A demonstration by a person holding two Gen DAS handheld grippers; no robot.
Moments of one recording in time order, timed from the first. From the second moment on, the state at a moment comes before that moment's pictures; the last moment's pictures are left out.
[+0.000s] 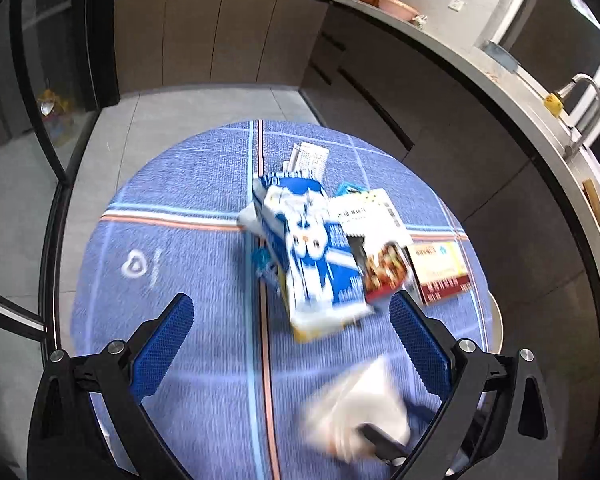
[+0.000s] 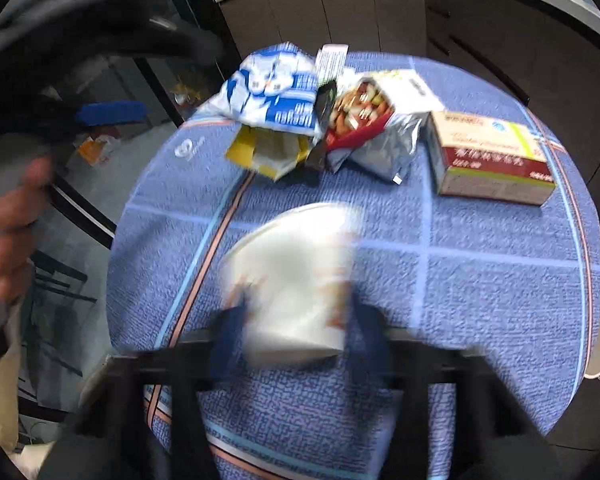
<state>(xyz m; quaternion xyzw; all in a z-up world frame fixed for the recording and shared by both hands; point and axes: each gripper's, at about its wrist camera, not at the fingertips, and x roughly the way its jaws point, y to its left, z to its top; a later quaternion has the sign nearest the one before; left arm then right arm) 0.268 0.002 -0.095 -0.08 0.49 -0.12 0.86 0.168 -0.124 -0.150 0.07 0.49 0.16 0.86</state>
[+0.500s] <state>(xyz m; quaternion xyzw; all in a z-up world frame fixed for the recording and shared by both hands) 0.320 -0.007 -0.145 -0.10 0.57 -0.13 0.81 0.162 -0.122 -0.166 0.06 0.51 0.19 0.83</state>
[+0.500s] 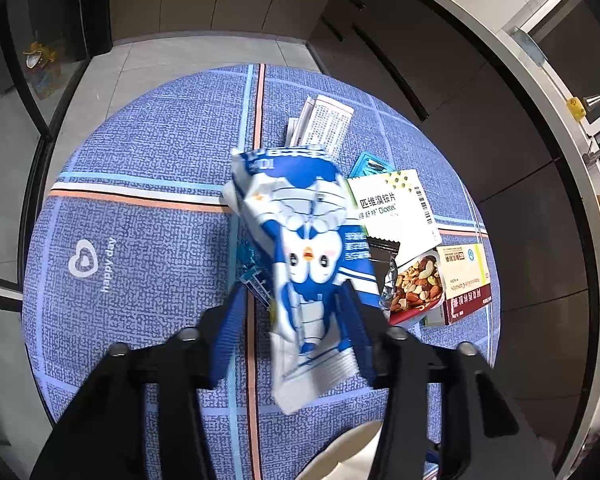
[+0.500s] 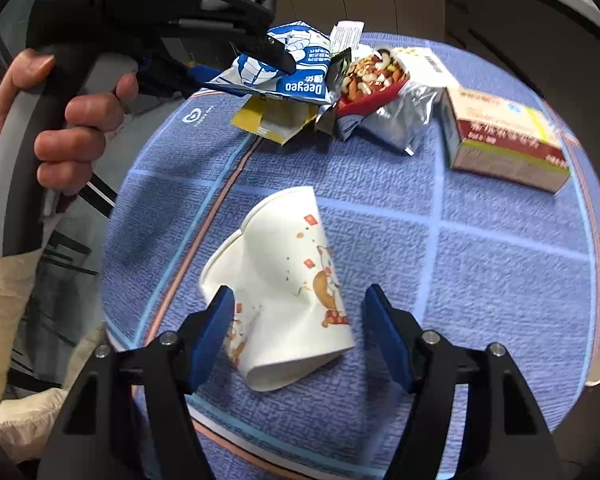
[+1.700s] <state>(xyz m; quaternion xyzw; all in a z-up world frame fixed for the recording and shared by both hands) 0.229 -0.295 -0.089 0.04 0.50 -0.40 0.77 0.072 -0.418 -0.129 0.14 0.41 -0.11 0.89</state>
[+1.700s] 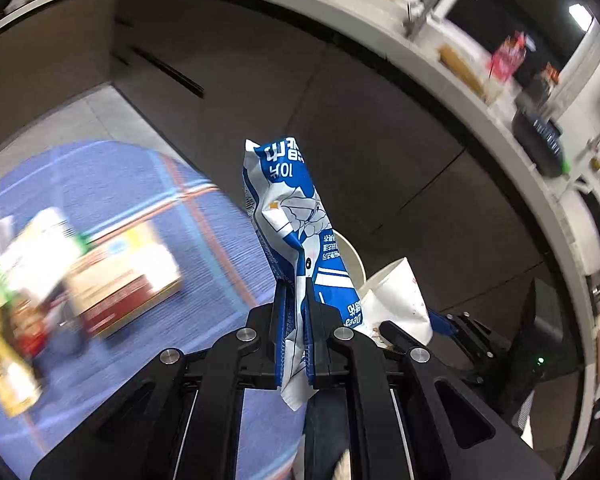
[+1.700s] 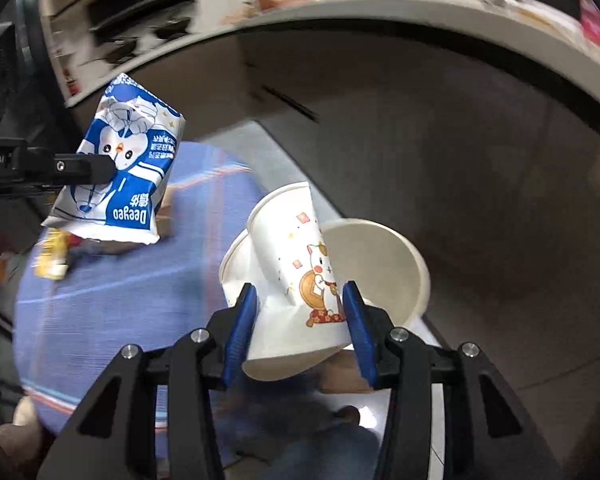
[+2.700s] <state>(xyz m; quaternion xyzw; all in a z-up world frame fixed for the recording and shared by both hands) 0.267 -0.427 -0.217 0.14 0.52 -0.36 0.77 0.144 -0.484 -0.255 0.11 0.49 -0.09 0.86</state>
